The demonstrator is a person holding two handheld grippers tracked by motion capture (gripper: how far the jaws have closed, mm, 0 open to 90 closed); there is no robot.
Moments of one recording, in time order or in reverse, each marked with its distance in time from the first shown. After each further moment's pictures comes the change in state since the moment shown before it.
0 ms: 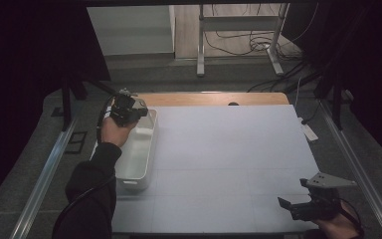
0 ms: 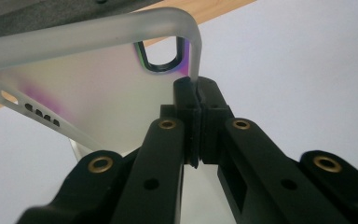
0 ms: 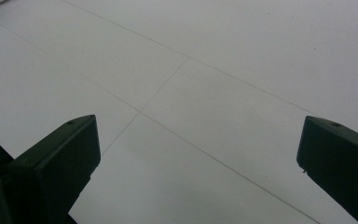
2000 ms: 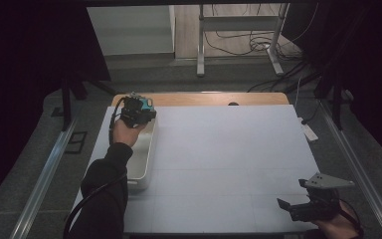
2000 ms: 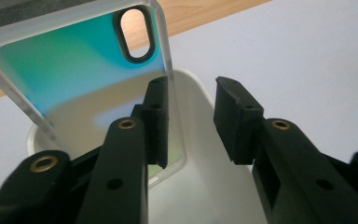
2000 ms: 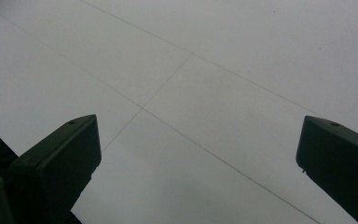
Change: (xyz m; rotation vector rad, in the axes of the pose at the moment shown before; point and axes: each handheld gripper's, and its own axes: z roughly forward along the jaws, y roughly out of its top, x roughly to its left) left arm 0.002 -0.004 0.043 -0.014 0.028 -0.039; right arm 0.002 0.000 0.001 0.015 0.003 -0.024
